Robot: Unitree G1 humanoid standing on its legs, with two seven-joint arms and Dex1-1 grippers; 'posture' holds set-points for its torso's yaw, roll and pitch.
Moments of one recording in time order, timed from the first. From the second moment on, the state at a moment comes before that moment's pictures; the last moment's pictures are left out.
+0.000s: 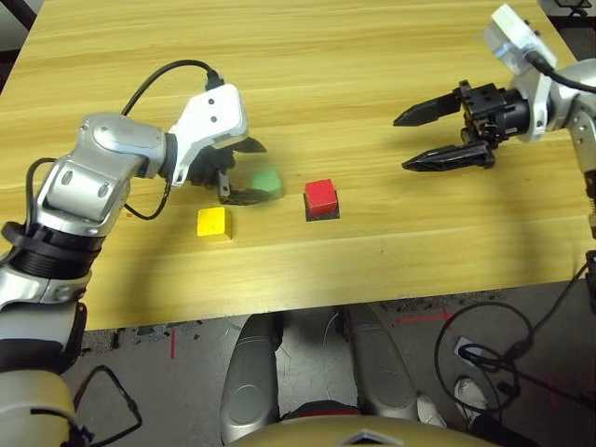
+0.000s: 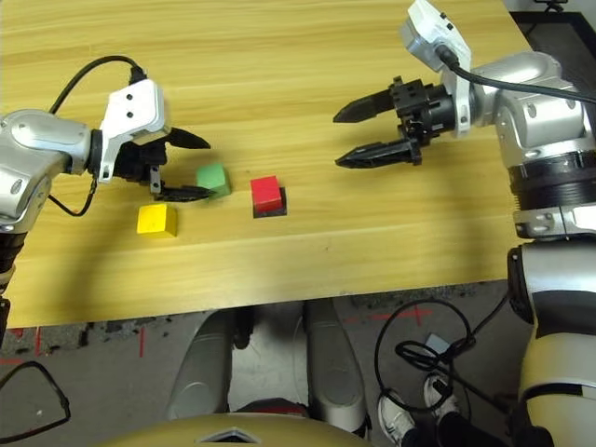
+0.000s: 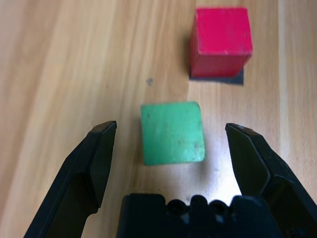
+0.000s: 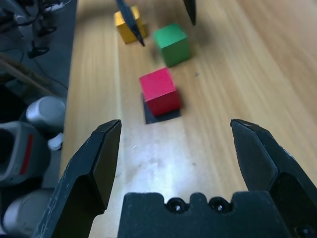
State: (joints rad) left arm -0.80 0.89 -0.29 -0.08 -0.22 0.53 -1.23; right arm -1.01 -0.89 0.19 0.30 0.43 0.50 1.61
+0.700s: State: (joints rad) left arm -0.79 0.82 -0.31 -0.06 -0.16 0.68 -1.17; right arm -0.95 -0.89 0.26 0.20 0.53 0.45 1.61
